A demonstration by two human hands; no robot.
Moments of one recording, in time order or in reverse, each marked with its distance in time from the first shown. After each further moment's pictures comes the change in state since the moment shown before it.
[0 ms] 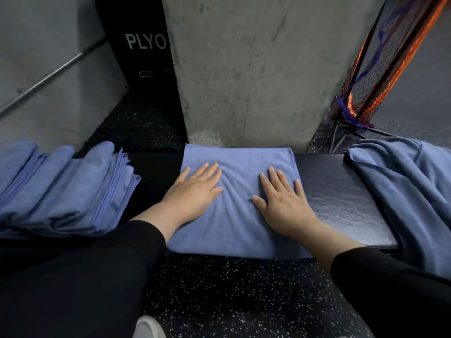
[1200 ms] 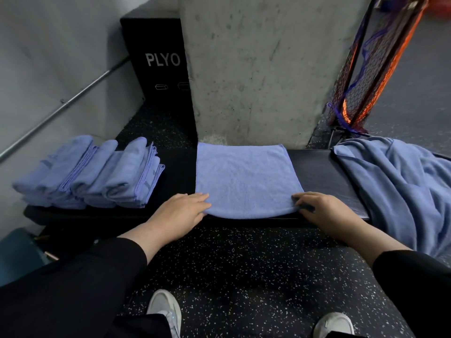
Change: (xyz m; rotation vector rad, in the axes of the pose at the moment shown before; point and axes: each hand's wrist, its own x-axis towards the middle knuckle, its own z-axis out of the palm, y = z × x) left_hand -0.129 -0.009 0.014 -0.041 0.134 0.135; right_hand -0.098 0.083 -0.030 0.253 0.075 -0.183
